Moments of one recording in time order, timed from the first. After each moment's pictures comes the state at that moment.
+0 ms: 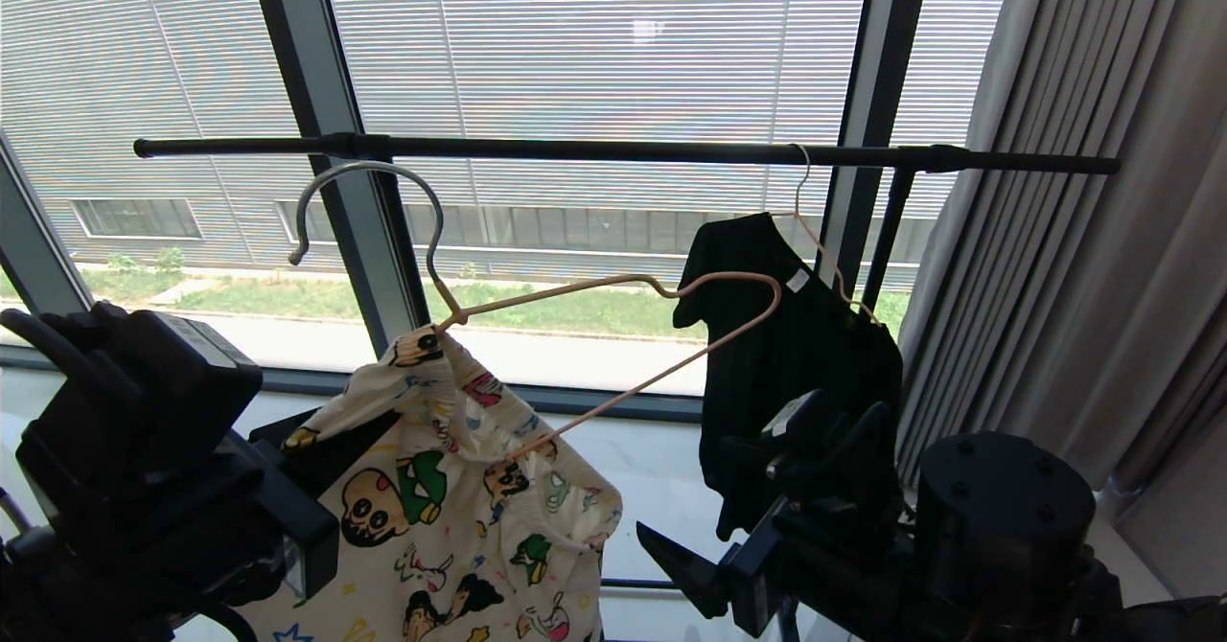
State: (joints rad) left arm -0.60 1.12 -0.40 -0.57 0.14 0.38; right arm 1.03 1.80 -0.52 -1.11 -0.10 0.06
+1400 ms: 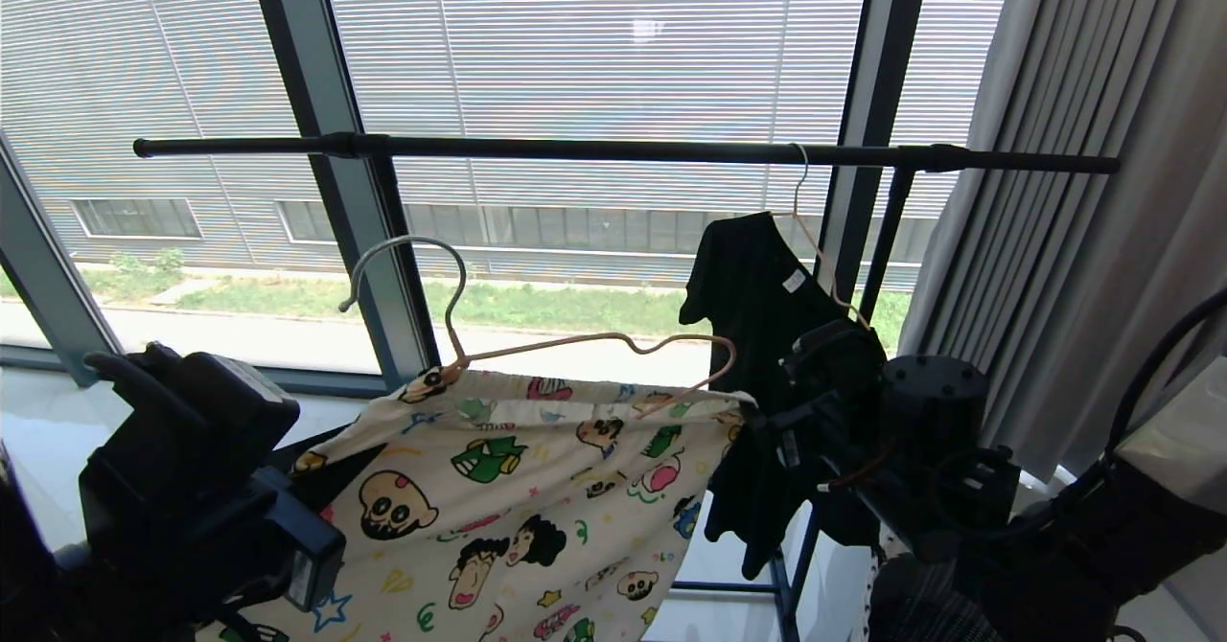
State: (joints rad) left arm -0.52 1.15 -0.33 -0.58 0.17 0.42; right arm 0.69 1.99 -0.65 -1.20 -0.36 -0.16
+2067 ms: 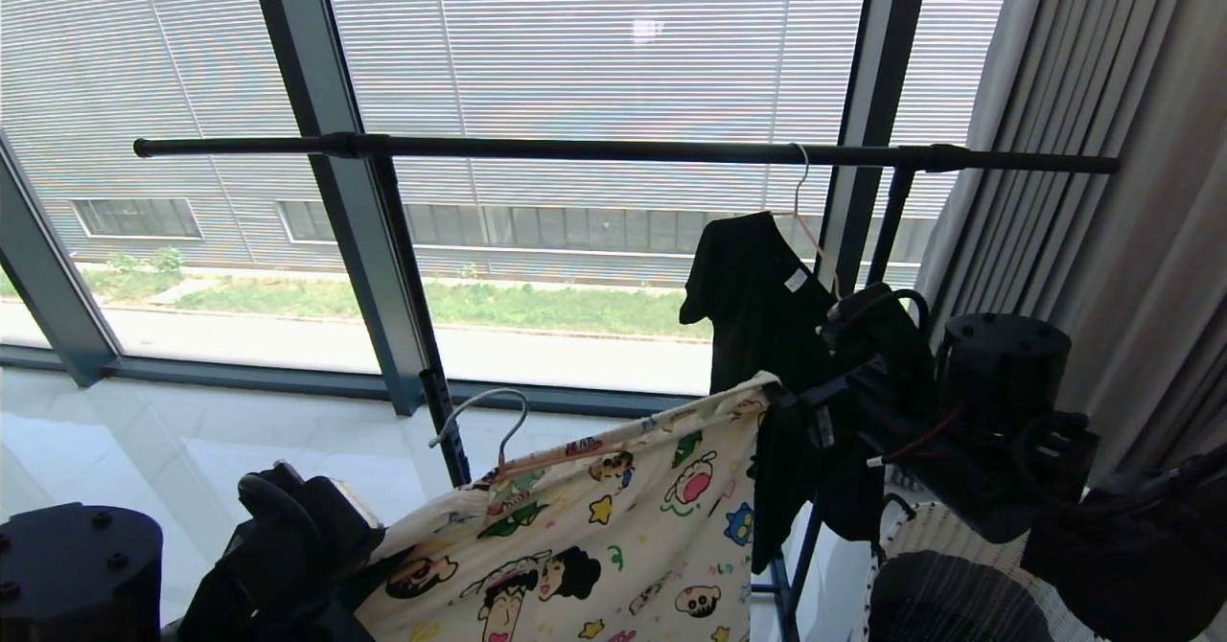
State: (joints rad) left arm -0.59 1.26 -0.20 -0.58 0.20 0.43; right arm 0.67 1.81 -0.65 -1.01 -0.27 -0.18
